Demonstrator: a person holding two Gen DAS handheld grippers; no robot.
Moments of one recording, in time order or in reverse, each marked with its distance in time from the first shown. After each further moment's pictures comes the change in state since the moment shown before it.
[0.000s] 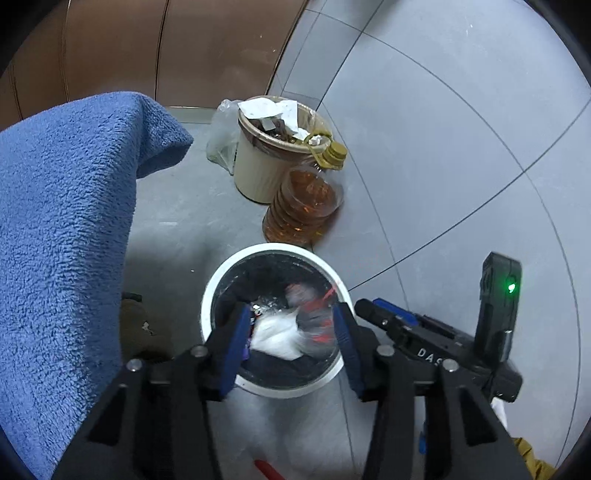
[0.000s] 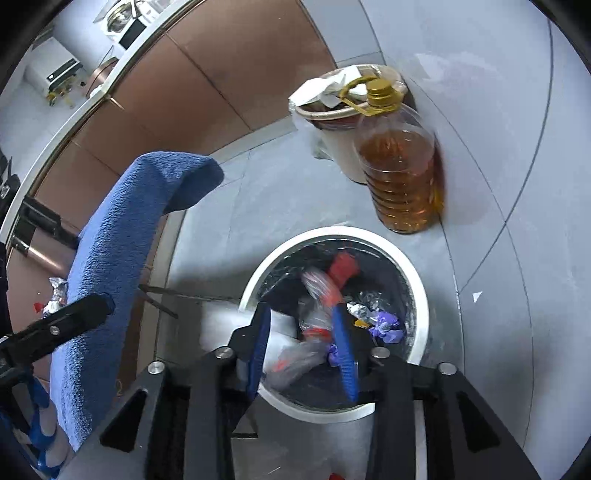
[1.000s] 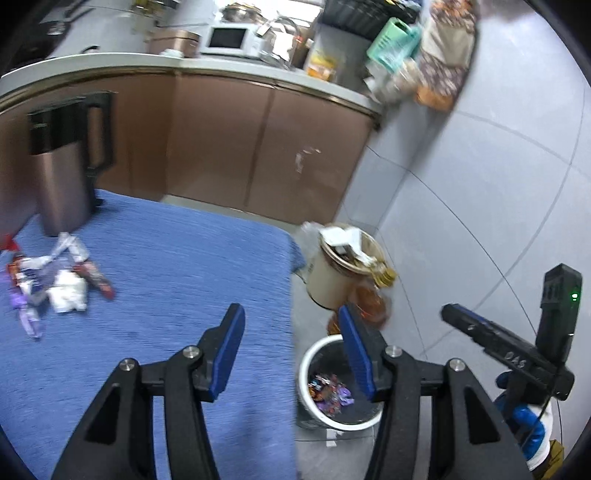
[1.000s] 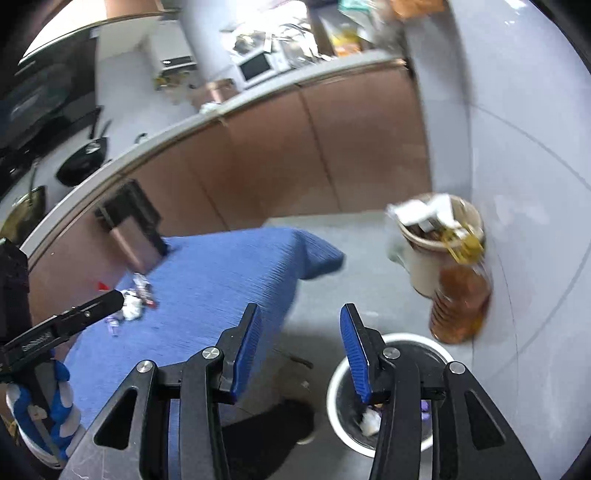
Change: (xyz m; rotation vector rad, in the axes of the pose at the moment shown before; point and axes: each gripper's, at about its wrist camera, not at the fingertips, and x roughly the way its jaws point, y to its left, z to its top) left arm -0.226 0.078 -0.053 -0.120 -0.473 0.205; right arm -0.142 0.174 0.001 -0.353 -0.289 0.133
